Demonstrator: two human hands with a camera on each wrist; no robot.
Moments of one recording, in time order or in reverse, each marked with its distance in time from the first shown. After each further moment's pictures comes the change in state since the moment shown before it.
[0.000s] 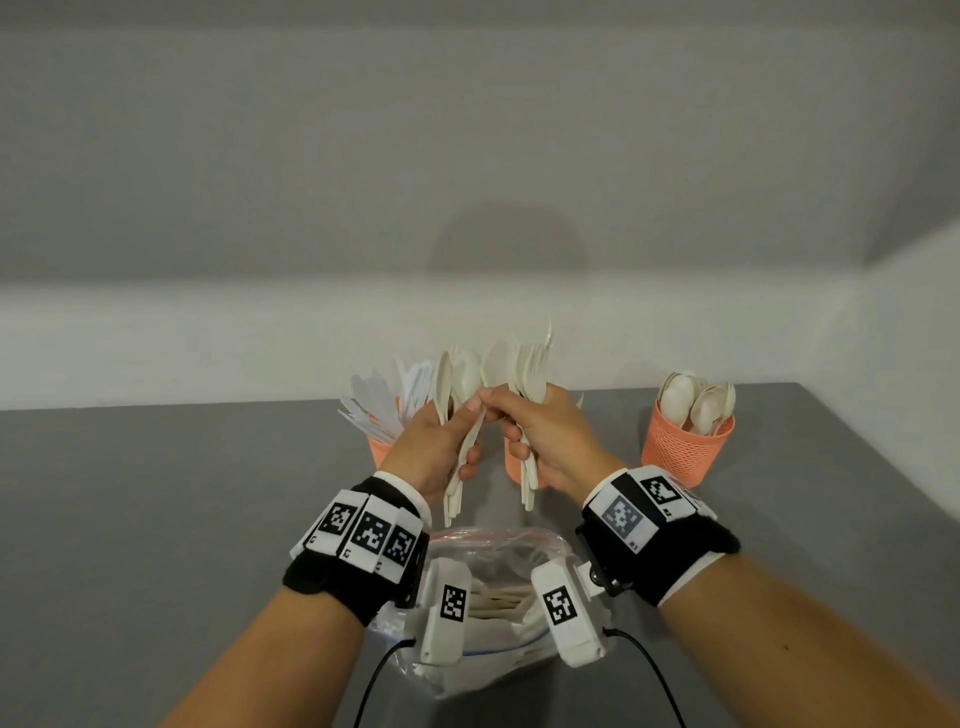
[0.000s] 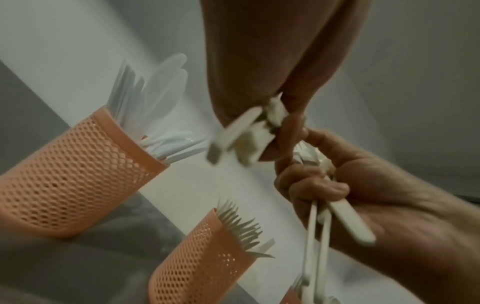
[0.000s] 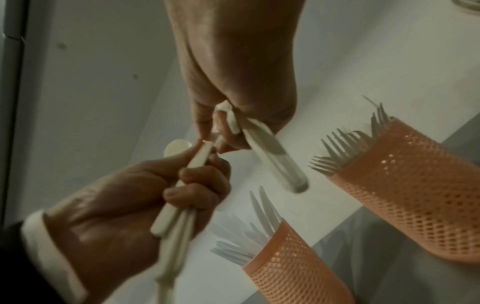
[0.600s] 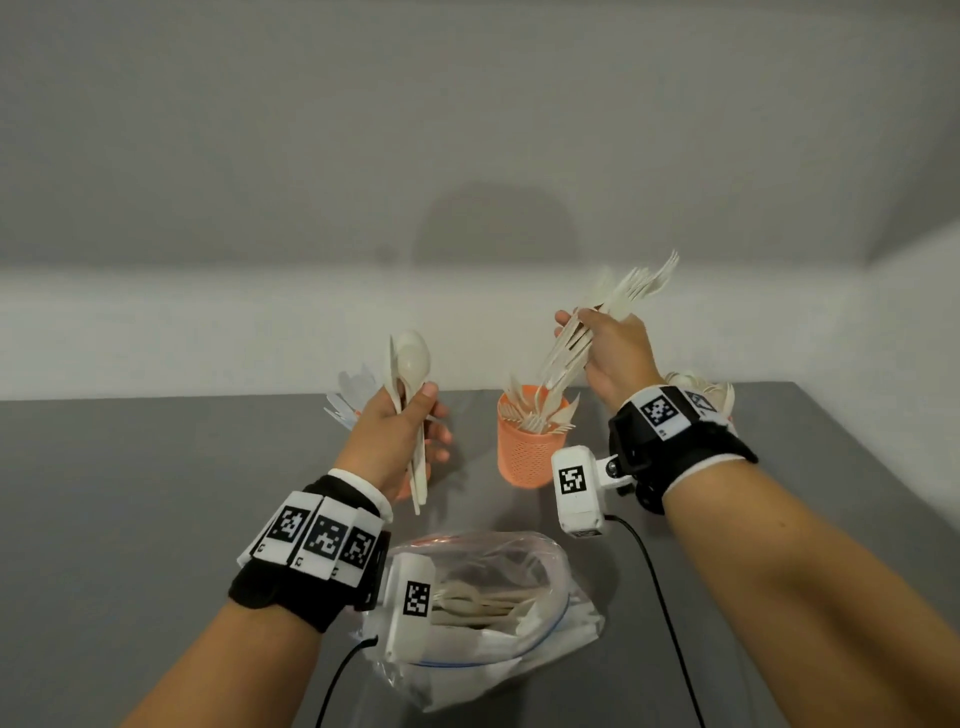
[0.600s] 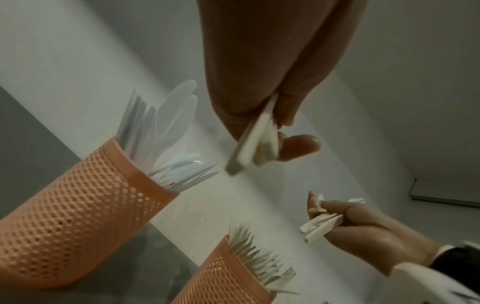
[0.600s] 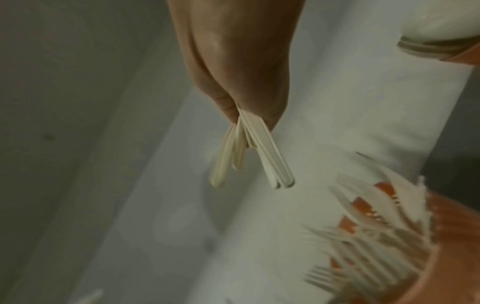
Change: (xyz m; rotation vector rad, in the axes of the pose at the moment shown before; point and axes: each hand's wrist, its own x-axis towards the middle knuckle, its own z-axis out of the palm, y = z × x) left_hand 0.012 0.005 -0.020 -0.051 0.196 0.055; right_hand 0.073 -0.037 -0.056 0.367 0.328 -0.130
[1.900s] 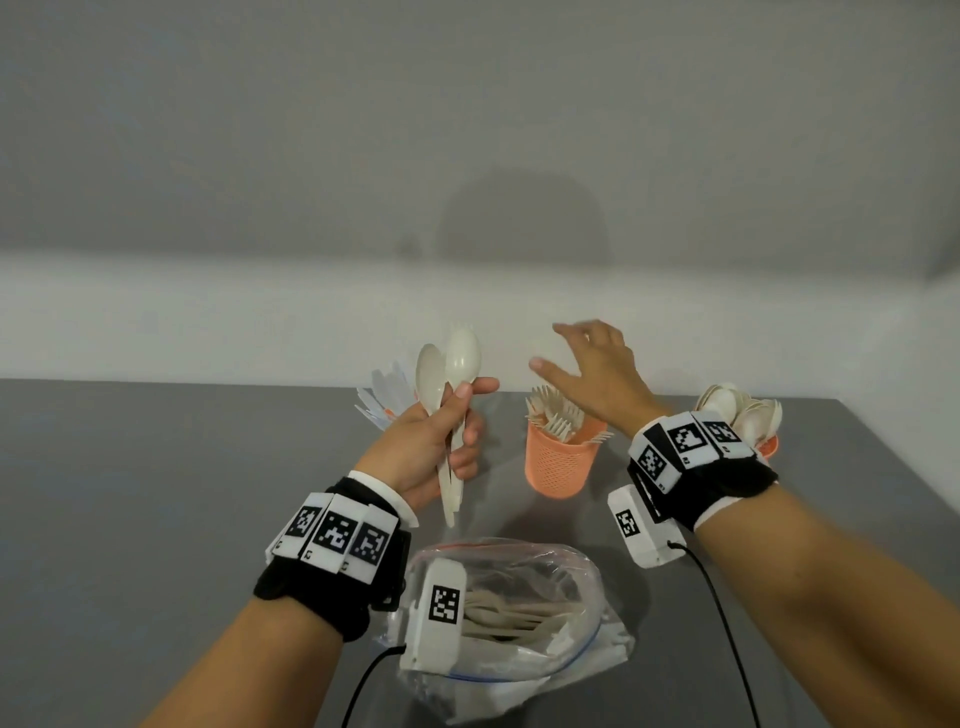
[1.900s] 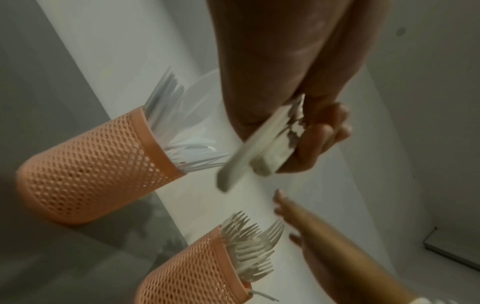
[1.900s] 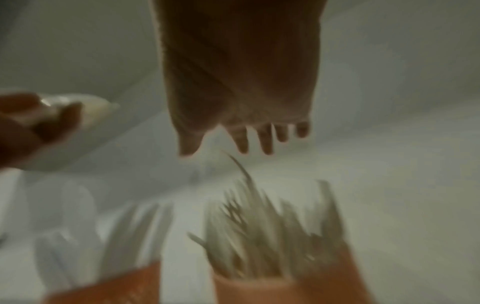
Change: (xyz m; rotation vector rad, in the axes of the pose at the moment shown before) left_hand 0.003 -0.004 -0.011 -0.246 -0.303 -0.104; right_hand 0.001 0.031 0.006 -1.511 -0.405 -0.398
